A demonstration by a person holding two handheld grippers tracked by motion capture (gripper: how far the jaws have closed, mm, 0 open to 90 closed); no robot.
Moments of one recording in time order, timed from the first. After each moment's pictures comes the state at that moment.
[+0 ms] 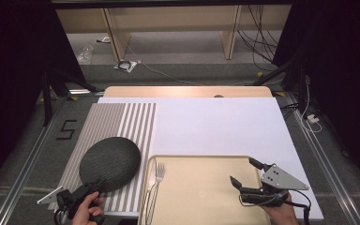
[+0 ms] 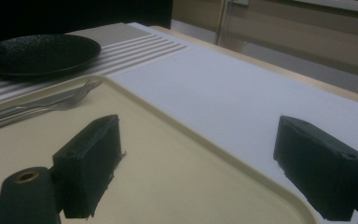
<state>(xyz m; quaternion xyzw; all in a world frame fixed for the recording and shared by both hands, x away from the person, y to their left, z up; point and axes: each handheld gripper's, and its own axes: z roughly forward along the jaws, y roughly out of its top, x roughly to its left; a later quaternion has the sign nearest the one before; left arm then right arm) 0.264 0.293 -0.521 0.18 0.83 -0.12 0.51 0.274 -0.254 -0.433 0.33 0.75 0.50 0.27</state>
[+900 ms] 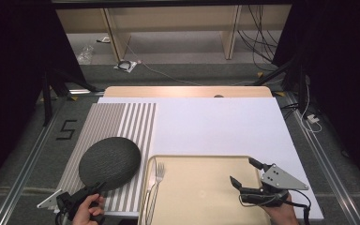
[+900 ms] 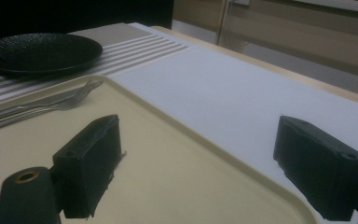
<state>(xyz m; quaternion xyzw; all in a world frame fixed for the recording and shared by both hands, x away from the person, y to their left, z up) 0.260 0.294 -0.528 0.14 0.83 -0.13 0.52 0.274 -0.254 -0.433 0.33 0.75 0.50 0.27</state>
